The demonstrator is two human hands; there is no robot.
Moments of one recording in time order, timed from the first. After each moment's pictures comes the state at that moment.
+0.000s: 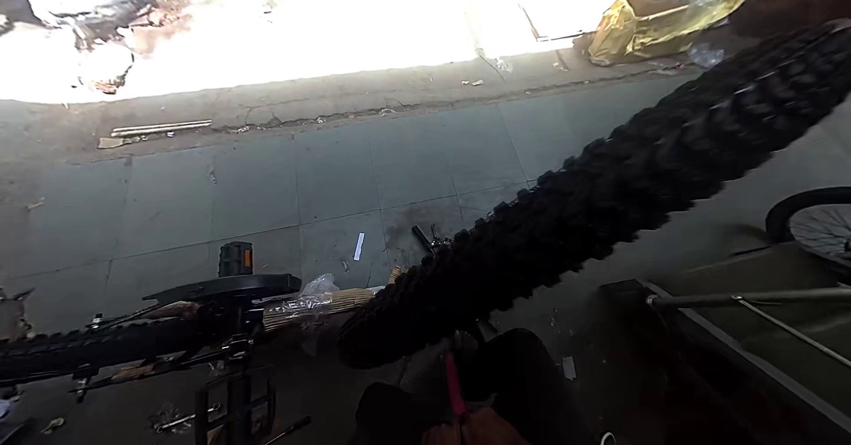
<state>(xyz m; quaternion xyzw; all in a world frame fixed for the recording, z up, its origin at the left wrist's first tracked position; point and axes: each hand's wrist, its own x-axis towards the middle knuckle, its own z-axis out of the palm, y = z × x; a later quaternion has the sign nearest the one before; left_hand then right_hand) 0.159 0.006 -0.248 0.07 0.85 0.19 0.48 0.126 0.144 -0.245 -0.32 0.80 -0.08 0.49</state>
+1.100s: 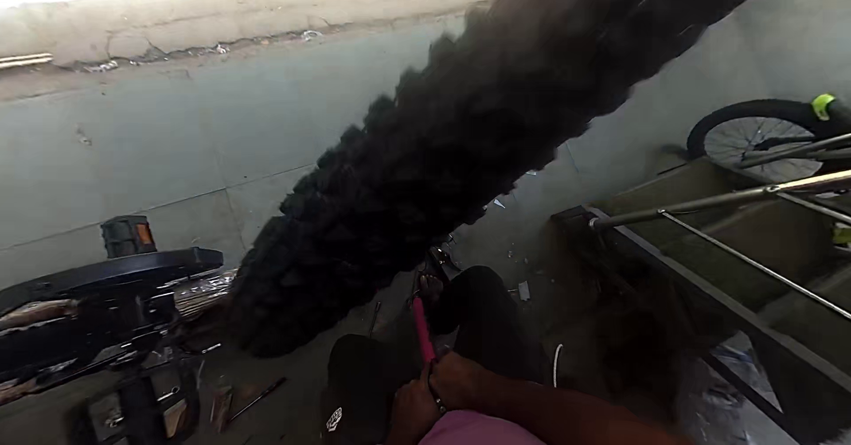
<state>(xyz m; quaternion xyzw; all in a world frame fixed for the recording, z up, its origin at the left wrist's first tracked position) 0.191 0.015 -0.257 0.04 0.86 0.17 0.48 0.141 0.151 -0.246 -0.37 0.77 -0.10 0.51</state>
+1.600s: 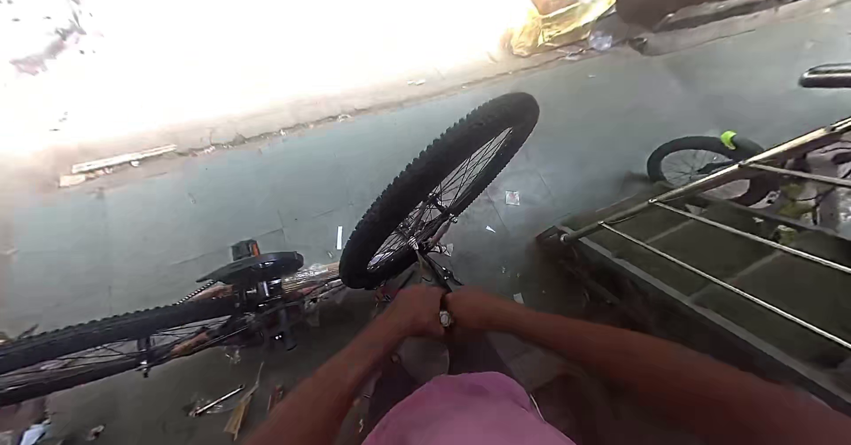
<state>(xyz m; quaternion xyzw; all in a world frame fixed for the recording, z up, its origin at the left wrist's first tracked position) 0.034 0.008 0.109 0.27 0.82 0.12 0.48 0.059 0.153 0.056 -0.22 0.86 -0.12 0.44</state>
